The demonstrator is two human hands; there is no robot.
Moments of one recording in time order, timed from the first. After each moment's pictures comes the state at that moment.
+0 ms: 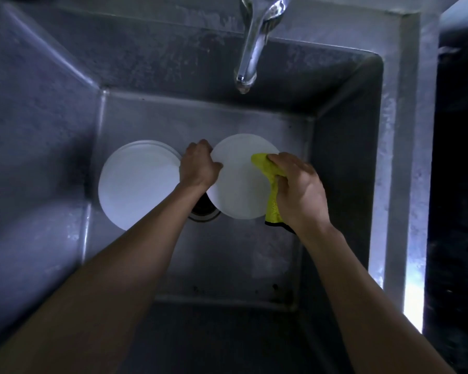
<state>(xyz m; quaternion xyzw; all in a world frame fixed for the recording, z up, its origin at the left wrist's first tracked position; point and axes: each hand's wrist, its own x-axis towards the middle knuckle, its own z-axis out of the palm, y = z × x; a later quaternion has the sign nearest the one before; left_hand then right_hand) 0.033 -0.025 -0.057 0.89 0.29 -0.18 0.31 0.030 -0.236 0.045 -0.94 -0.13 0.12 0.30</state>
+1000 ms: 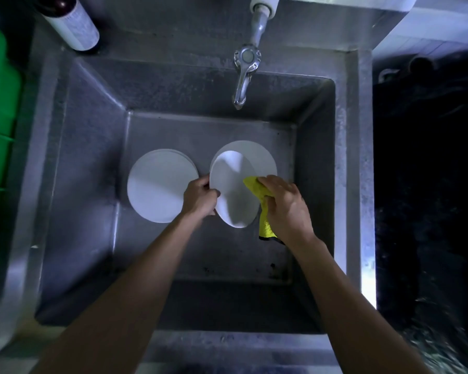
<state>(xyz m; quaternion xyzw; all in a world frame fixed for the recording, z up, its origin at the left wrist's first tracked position) -0.061 -0.044 0.068 0.68 0.39 -0.18 0.59 -0.041 -0.241 0.114 -0.94 -0.14 0.15 0.29</state>
